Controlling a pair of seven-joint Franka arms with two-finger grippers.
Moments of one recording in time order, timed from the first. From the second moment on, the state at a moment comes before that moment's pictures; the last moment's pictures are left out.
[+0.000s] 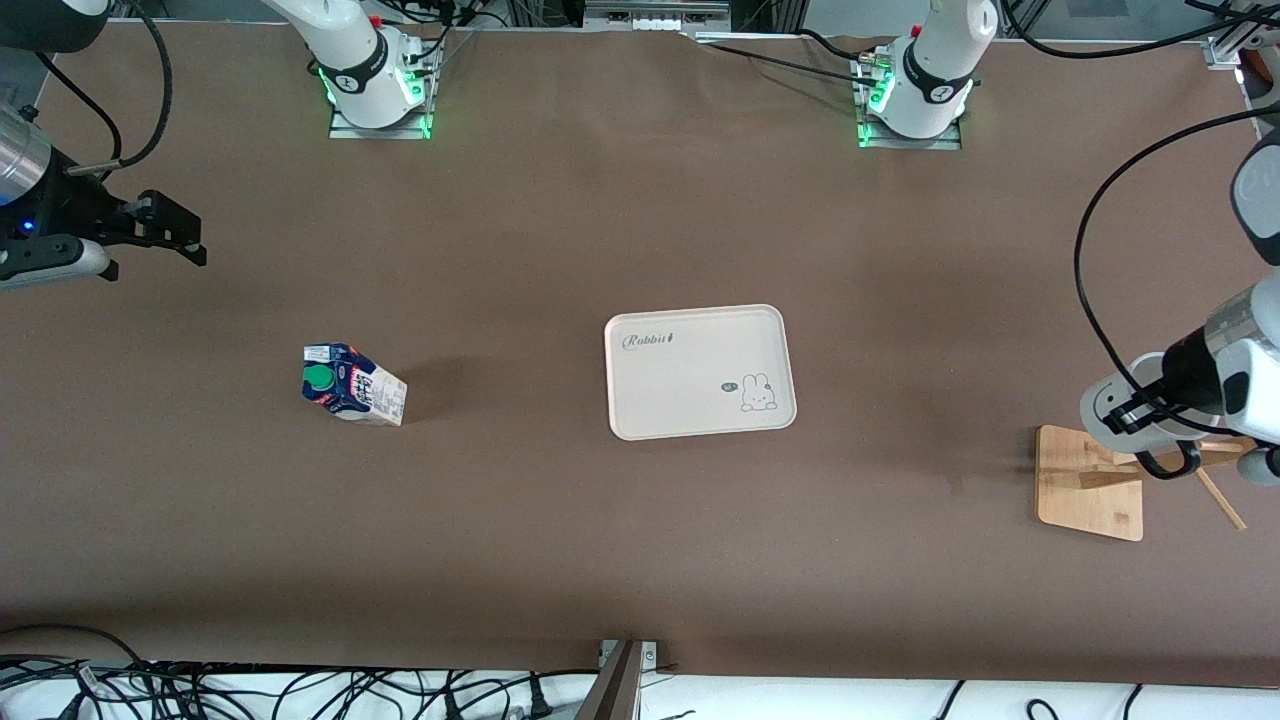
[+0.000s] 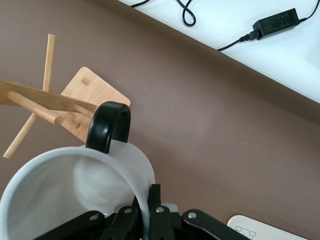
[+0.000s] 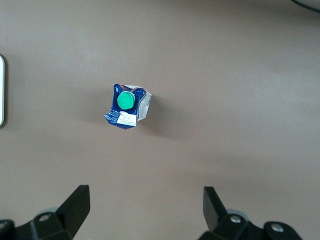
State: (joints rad) left arm 0.14 0.41 -0.17 -1.27 0.07 1.79 -0.49; right arm 0.21 0.01 -0.19 -1.67 0.00 1.69 -0.17
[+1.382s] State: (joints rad) left arm 0.35 0.42 -0.17 -1.27 -0.12 1.73 -0.21; right arm 0.21 0.01 -0.19 -1.66 0.00 1.69 -0.17
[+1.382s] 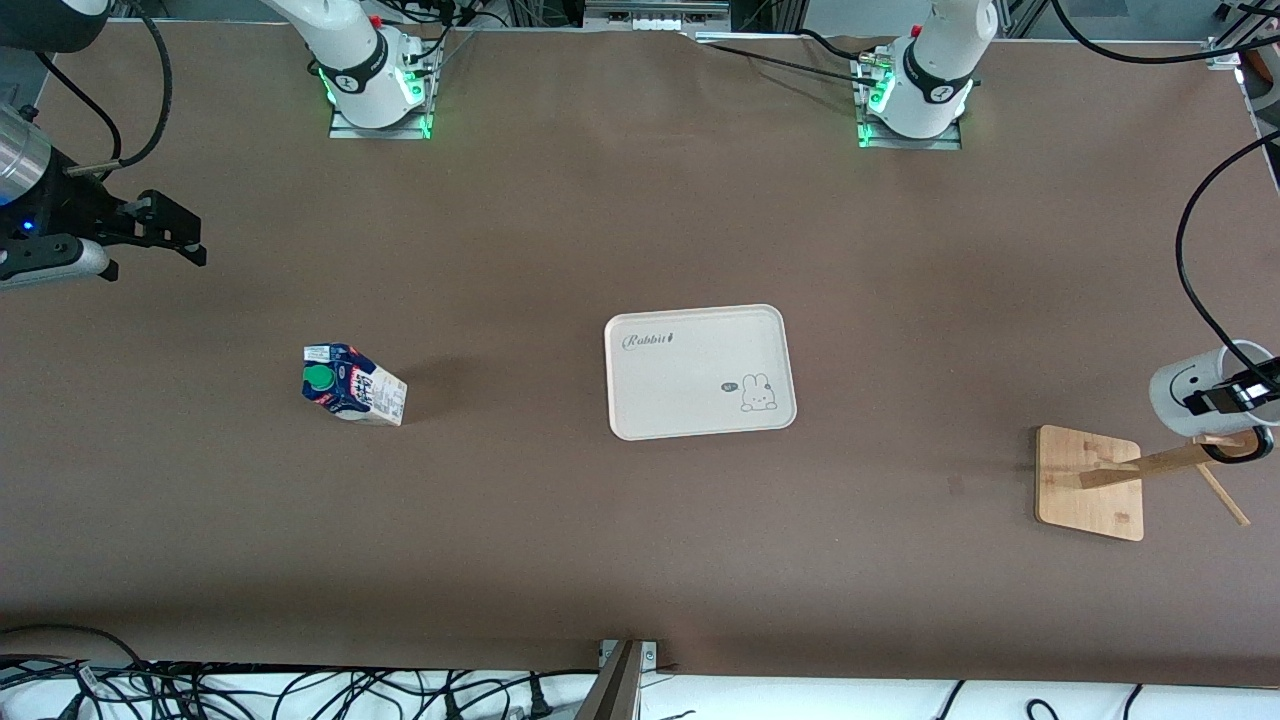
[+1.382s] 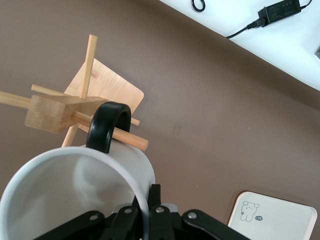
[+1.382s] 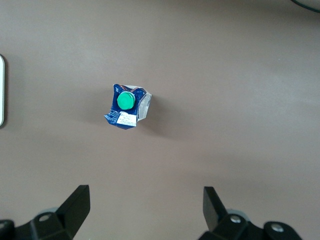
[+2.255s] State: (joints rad) left arm 0.37 0.41 -0.19 -1.27 -0.12 1.63 -0.13; right arm 0.21 0.01 -0.19 -1.66 0.00 1.69 -0.17
